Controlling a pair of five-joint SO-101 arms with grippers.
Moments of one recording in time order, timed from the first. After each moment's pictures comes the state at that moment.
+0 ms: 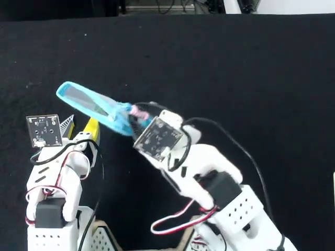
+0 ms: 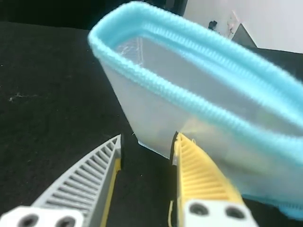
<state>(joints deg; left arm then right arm) -5.2 -98.3 75.2 49.5 4.4 -39.1 -64.5 56.5 33.7 26.5</state>
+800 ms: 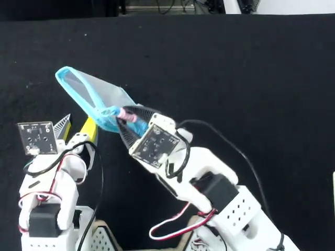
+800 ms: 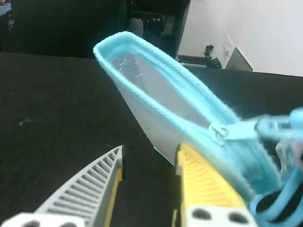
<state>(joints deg) -5.2 -98.4 66.6 56.8 4.4 -40.8 -64.5 56.5 29.1 25.0</state>
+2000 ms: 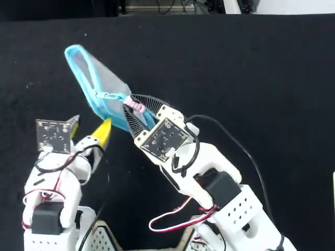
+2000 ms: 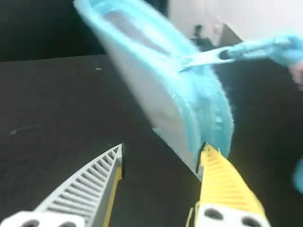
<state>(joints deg) -4.7 -98.0 69.5 54.5 -3.0 -37.5 -64.4 56.5 26.2 25.0</state>
